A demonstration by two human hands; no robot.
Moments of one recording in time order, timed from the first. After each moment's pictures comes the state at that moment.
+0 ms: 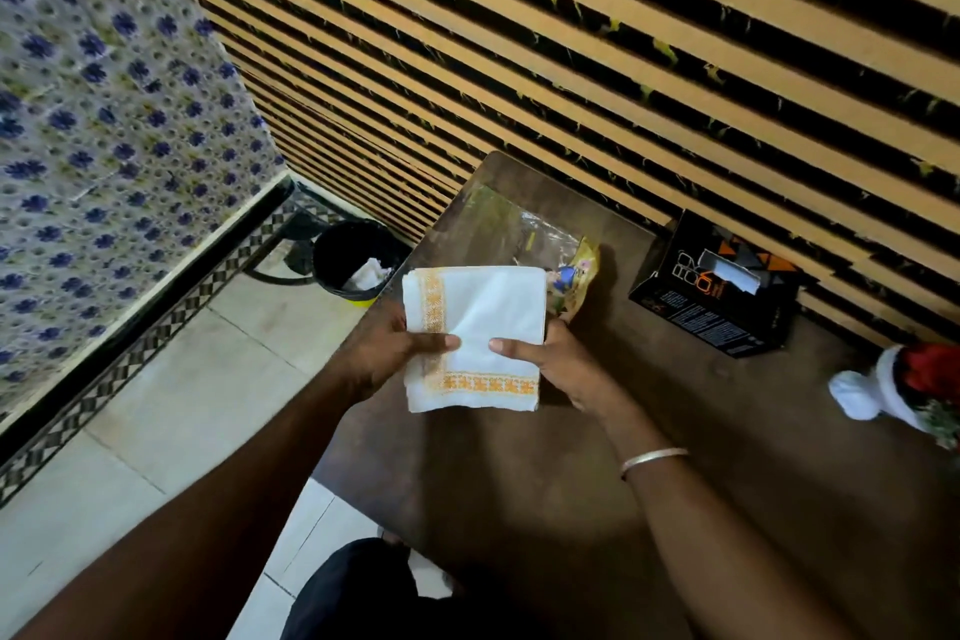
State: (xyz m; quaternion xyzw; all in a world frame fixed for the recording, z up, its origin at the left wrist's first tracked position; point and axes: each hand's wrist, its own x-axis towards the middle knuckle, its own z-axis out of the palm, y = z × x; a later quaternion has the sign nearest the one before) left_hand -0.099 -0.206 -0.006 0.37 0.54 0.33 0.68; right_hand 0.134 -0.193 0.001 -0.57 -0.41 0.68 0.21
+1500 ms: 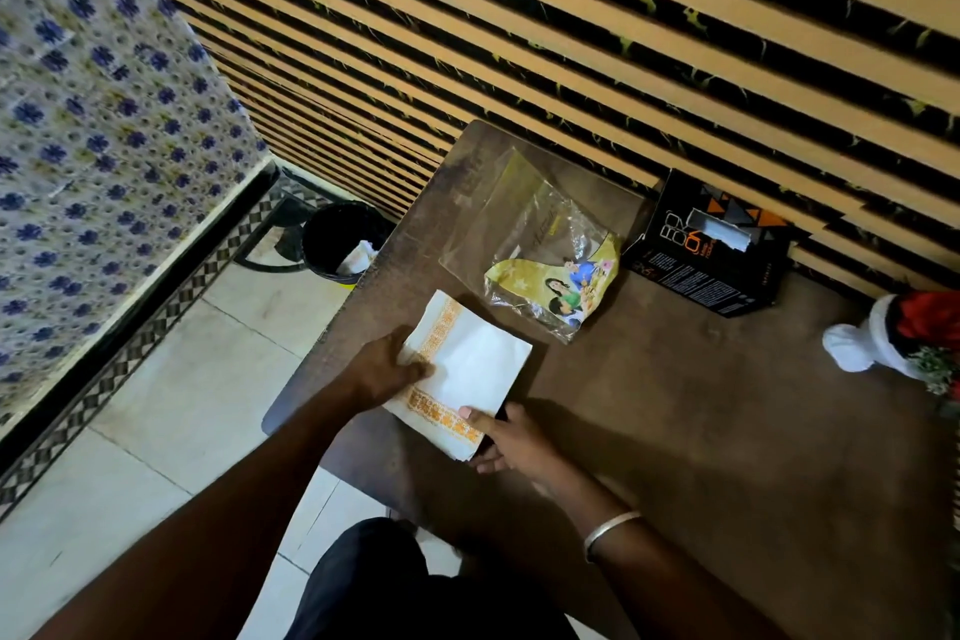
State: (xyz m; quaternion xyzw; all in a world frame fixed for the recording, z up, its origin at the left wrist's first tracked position) left_hand -0.102 -0.241 -0.068 0.53 0.66 0.07 0.53; right_hand 0.118 -0.305 -0.068 -0.65 -0.26 0.71 0.10
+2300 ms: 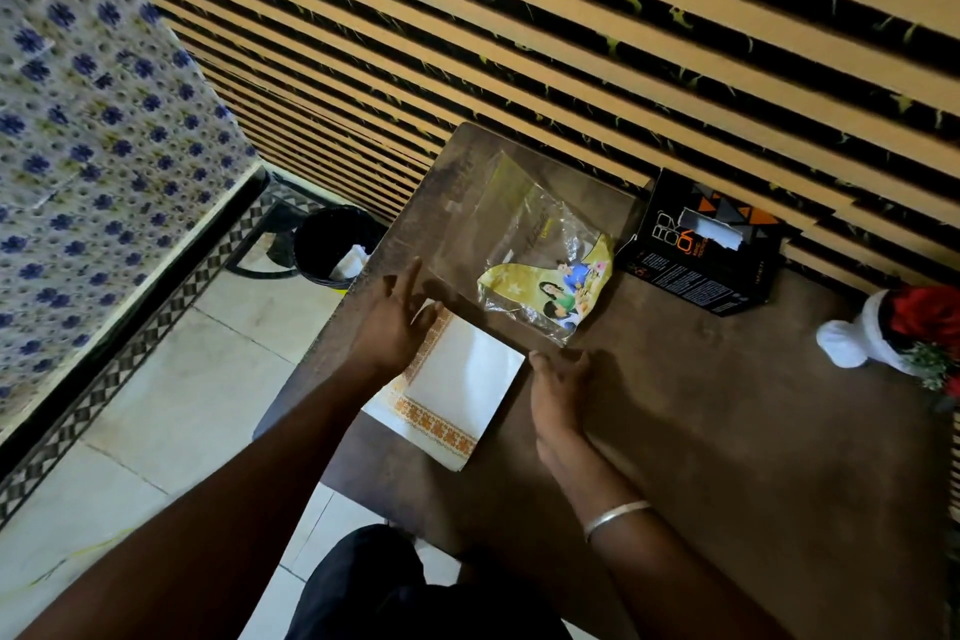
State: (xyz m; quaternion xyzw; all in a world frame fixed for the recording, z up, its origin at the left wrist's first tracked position) left_hand -0.067 -0.203 -0.032 0.64 0.70 0.12 0.30; right_hand 0.132 -0.262 -0.071 -0.82 -0.21 0.44 0.29
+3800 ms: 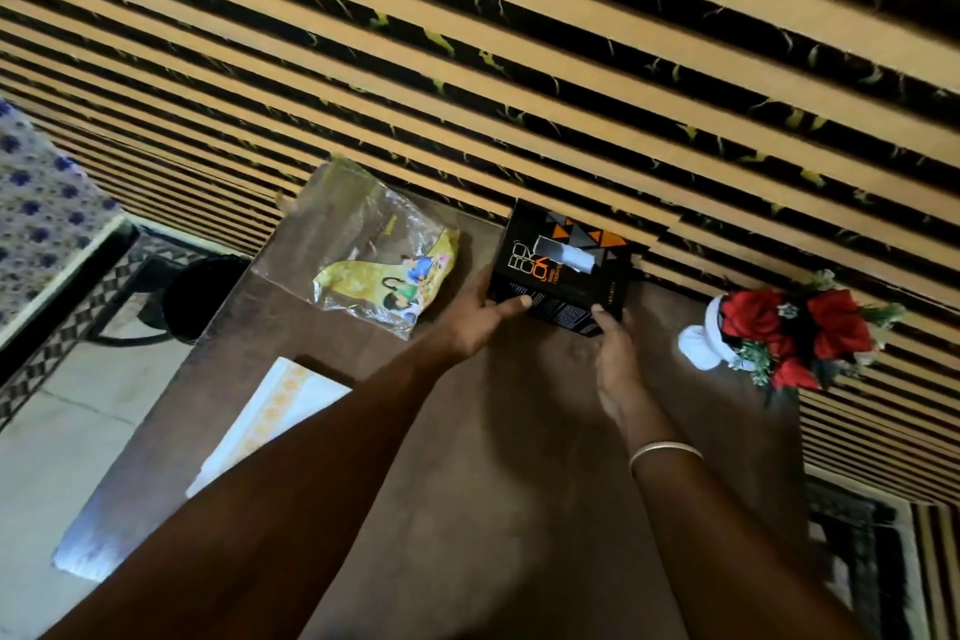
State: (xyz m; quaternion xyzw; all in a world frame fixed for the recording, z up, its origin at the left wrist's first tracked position) left_hand 0.176 -0.133 0.010 0.53 0.47 0.25 0.66; right_hand 0.380 -0.181 -0.048 -0.71 -0.16 0.46 0.51
